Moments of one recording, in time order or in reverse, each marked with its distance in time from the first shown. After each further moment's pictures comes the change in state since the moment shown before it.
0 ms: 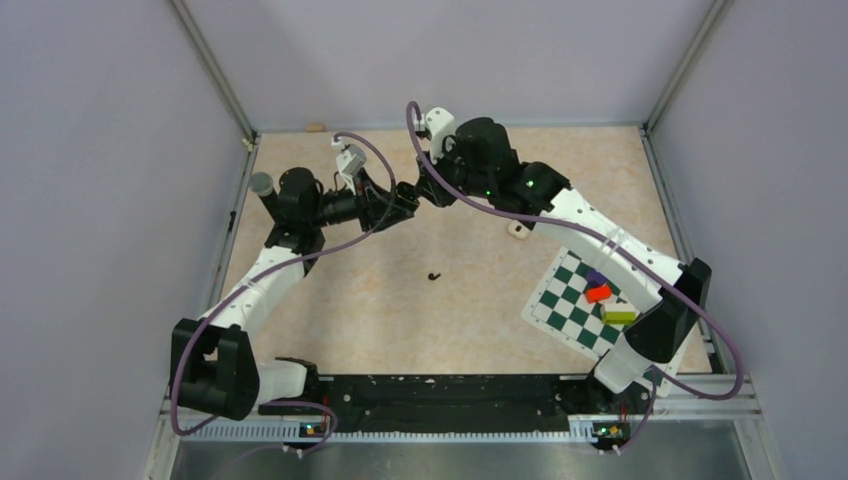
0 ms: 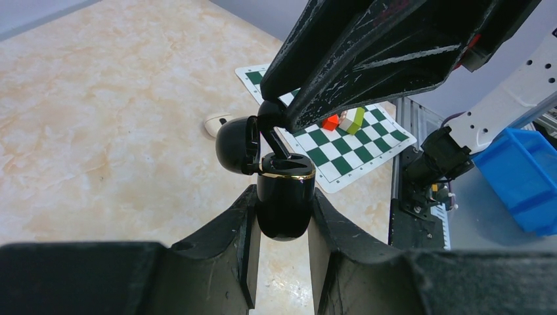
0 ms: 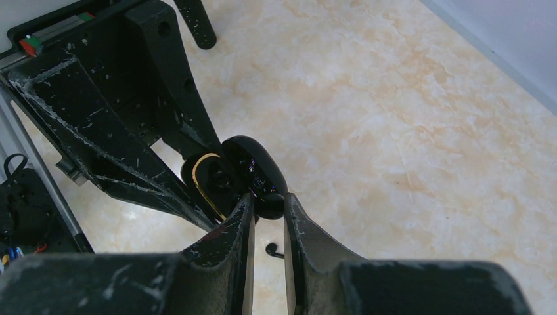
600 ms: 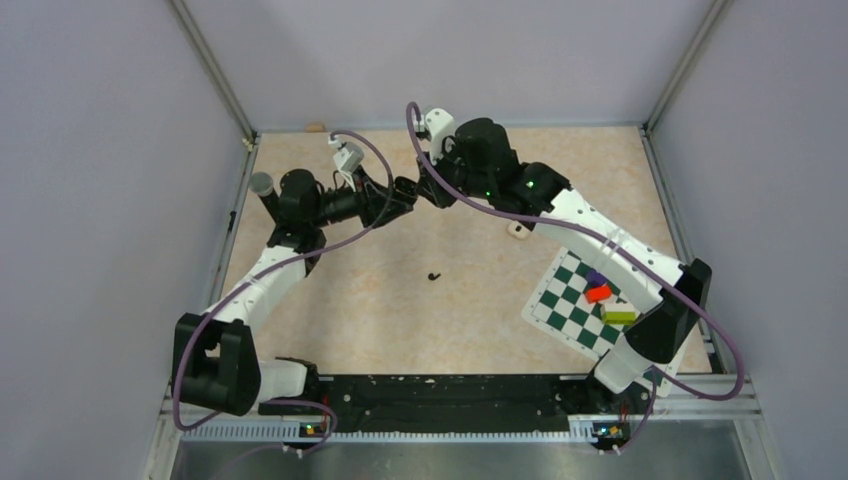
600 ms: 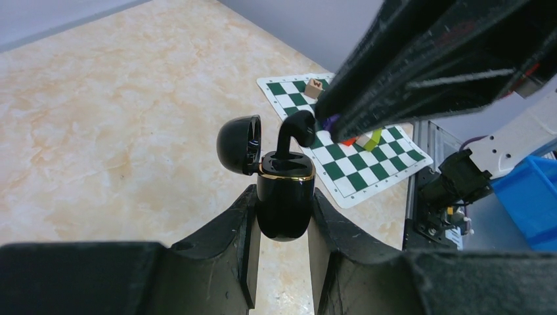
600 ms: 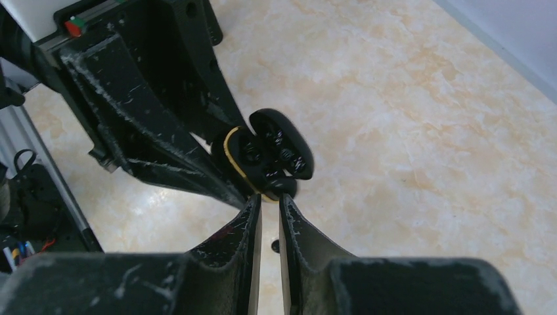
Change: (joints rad) left arm 0.002 0.019 -0.018 0.072 -0.074 -0.055; right arm 0.002 -0.004 0.000 0.001 0.006 0.001
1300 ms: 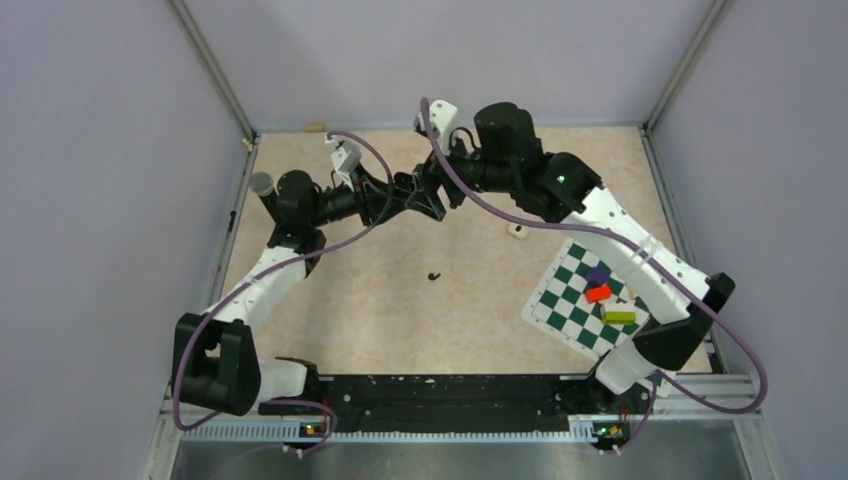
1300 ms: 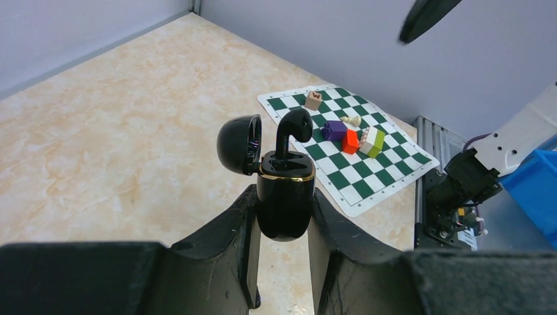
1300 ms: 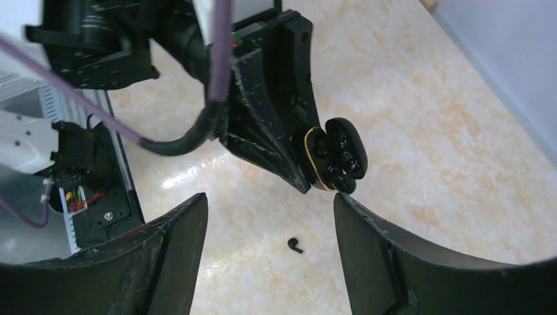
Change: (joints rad) left arm 0.000 0.002 -0.006 0.081 0.002 0.007; right arm 0.014 -0.026 0.149 -0.140 -0.163 -0.083
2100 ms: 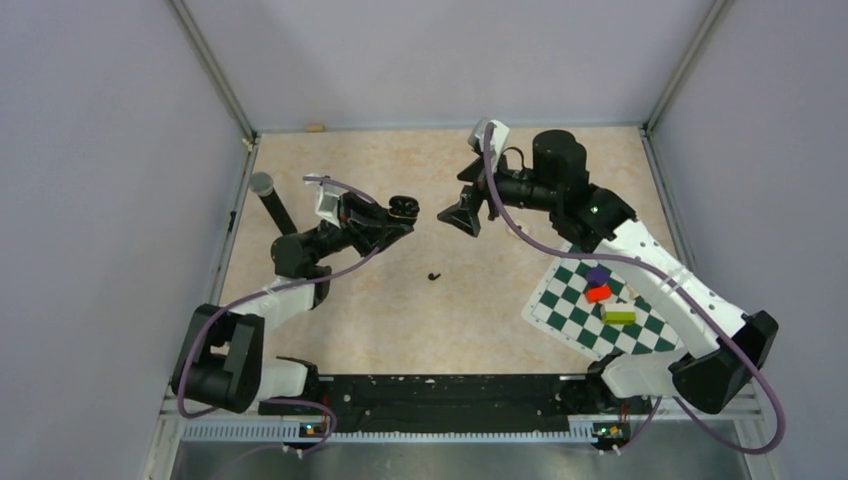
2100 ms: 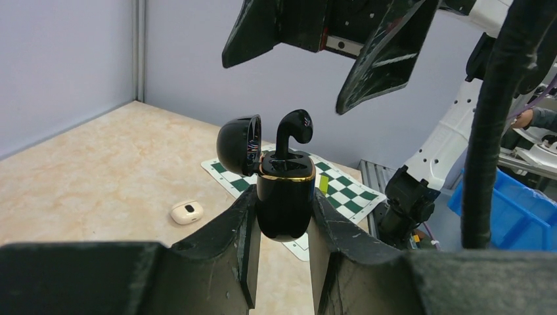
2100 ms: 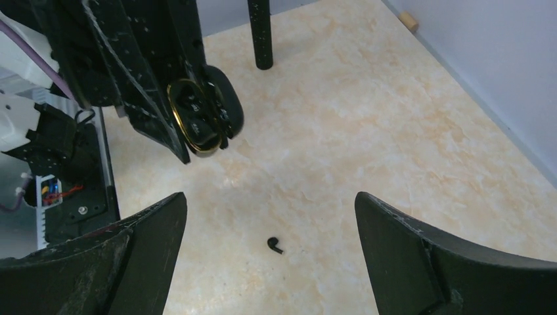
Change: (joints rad) left arm -0.024 -0.001 -0.329 0.939 0.004 -0.463; right arm -0.196 -0.294 -0.488 0.316 -0.236 -0.073
